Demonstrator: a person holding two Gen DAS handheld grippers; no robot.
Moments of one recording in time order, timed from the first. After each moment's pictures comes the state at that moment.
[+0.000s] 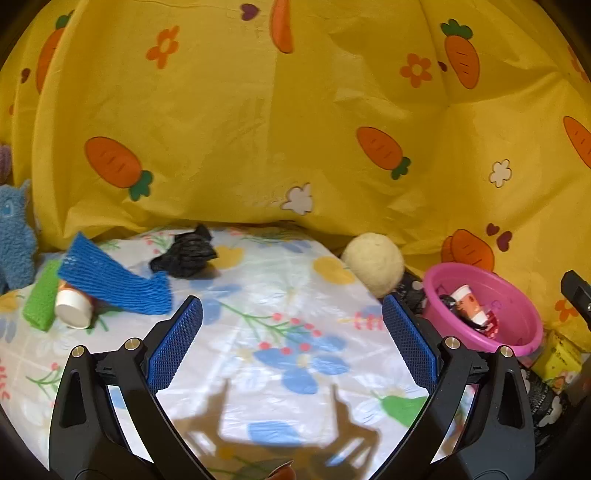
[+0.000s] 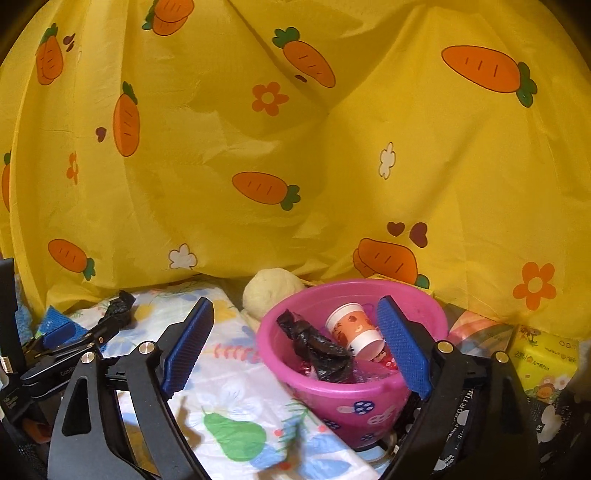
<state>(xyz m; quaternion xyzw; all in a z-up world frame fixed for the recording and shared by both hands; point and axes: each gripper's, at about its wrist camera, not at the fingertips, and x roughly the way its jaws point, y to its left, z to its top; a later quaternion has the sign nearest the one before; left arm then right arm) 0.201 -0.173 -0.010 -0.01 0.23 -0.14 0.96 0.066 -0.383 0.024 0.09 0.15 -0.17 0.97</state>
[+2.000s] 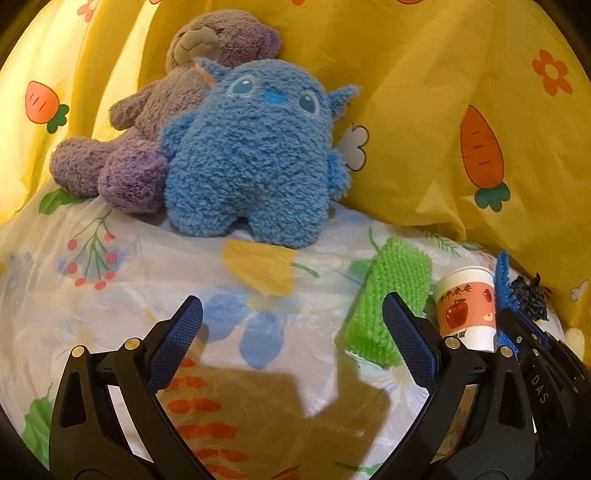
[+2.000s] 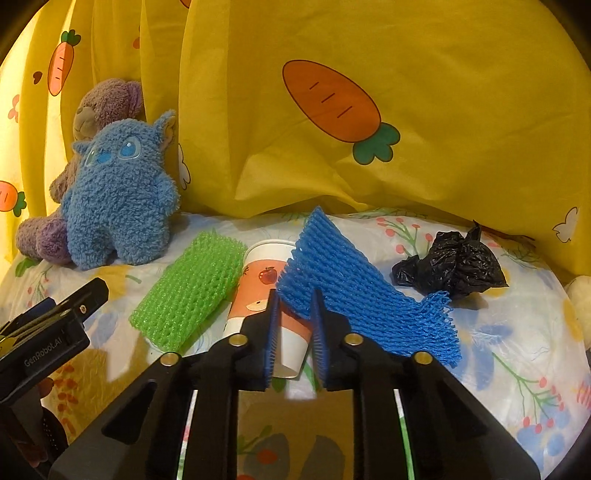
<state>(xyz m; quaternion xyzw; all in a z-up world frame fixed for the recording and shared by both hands) 0.267 0.160 -0.067 -0.15 0.29 0.19 0.93 0.314 -0.038 -0.059 -0.03 0.30 0.17 0.94</state>
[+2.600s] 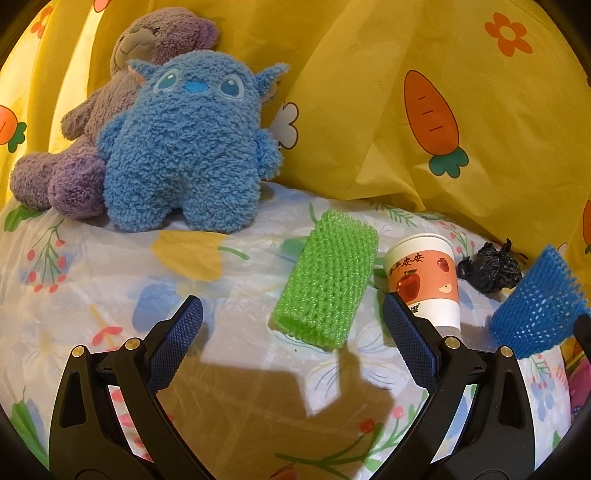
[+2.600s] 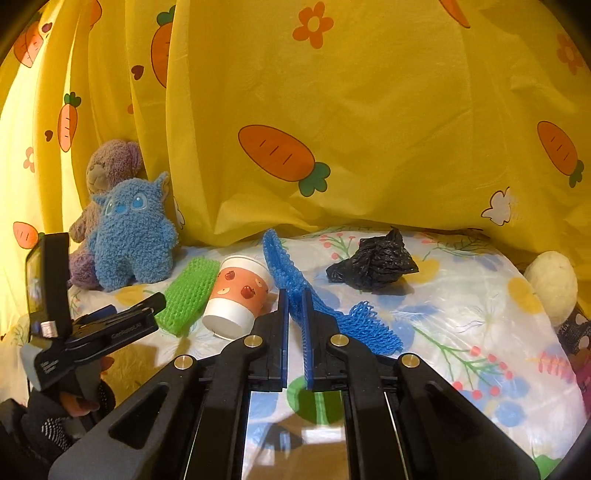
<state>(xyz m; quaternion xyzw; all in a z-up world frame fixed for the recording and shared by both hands) 0.284 0.125 -0.071 -0.13 0.31 0.12 0.93 0.239 -0.131 -0.021 0.03 0.26 0.17 0.95</state>
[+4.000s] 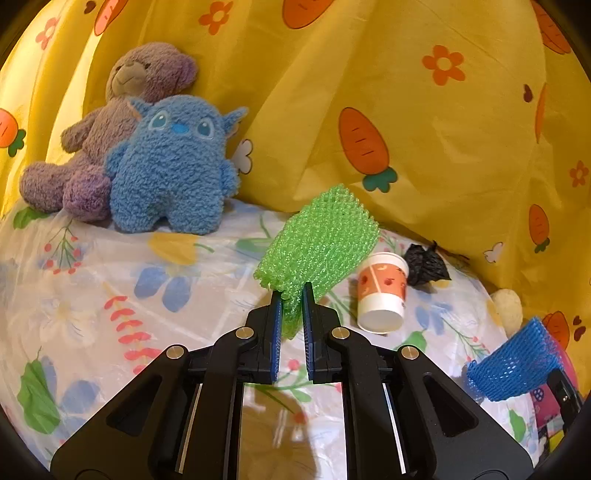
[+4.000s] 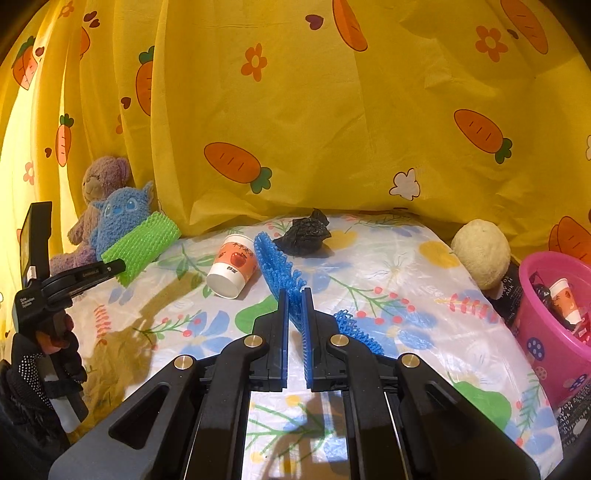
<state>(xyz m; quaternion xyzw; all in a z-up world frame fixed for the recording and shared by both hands) 0.206 0.078 -0.018 -0.13 0.27 0.06 0.95 0.139 -0.216 -0.007 0.05 0.25 0.10 0.96</state>
